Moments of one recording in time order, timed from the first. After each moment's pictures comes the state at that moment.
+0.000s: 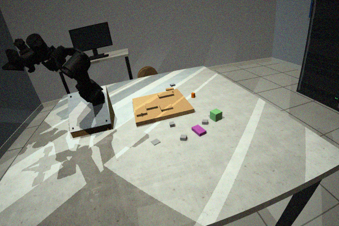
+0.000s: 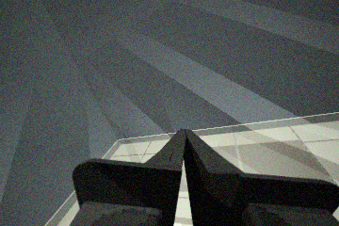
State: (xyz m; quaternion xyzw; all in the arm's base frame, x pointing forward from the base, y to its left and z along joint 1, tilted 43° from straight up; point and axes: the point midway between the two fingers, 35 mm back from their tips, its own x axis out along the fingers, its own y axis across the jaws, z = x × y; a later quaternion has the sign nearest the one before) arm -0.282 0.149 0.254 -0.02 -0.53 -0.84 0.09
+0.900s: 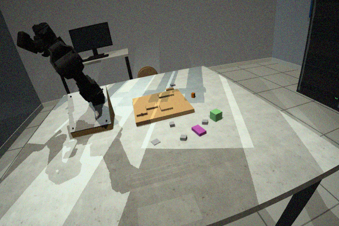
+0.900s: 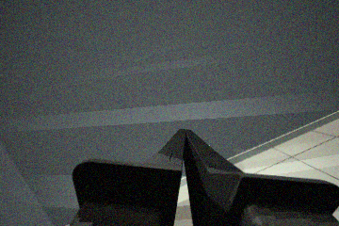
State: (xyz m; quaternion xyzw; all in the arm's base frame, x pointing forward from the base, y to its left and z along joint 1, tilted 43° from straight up) arm -0.234 0.268 0.222 -0.10 -0.55 -0.81 -0.15
